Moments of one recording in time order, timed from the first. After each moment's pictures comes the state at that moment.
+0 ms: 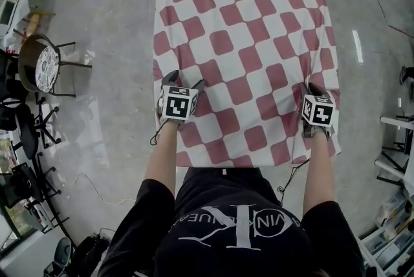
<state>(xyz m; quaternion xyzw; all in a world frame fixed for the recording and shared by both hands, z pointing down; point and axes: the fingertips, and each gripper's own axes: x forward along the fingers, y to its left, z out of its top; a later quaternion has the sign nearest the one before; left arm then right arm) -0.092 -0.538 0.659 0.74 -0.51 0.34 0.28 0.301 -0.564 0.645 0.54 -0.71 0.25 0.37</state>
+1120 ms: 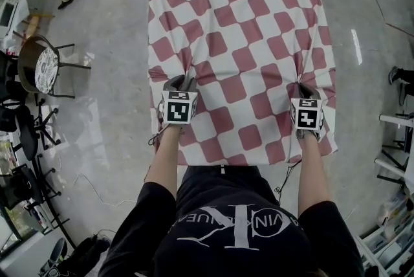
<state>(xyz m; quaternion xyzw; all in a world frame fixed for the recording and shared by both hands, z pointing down) -0.076 -0.527 0.650 0.72 -0.54 0.34 0.28 0.292 -0.552 0.639 0.52 -0.72 0.18 0.41</state>
